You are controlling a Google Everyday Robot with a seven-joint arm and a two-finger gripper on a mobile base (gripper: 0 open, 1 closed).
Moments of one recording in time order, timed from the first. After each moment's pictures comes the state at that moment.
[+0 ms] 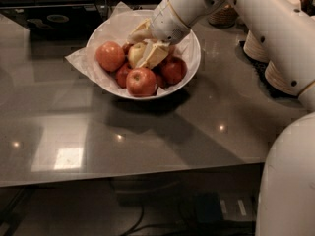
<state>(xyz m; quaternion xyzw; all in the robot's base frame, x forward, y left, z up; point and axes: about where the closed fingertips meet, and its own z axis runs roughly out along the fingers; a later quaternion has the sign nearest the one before) 0.626 0.035 0.917 -0.76 0.52 0.20 0.32</state>
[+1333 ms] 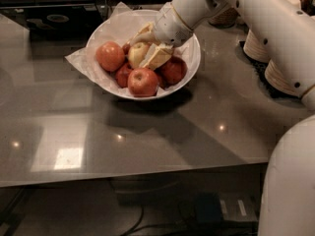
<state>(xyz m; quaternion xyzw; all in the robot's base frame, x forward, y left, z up) 0.624 0.027 0.912 -0.76 0.53 0.20 0.31</state>
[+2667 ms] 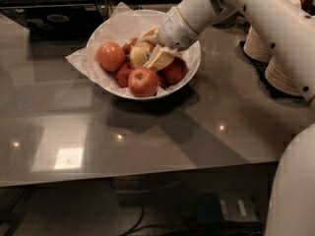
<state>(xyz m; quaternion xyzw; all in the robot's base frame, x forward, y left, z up) 0.621 0.012 0.903 -0.75 0.55 0.20 0.31</state>
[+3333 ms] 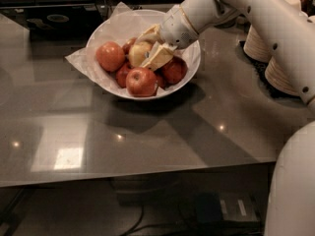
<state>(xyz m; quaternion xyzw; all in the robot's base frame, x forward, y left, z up) 0.623 0.024 0.916 -0.72 0.55 0.25 0.34</state>
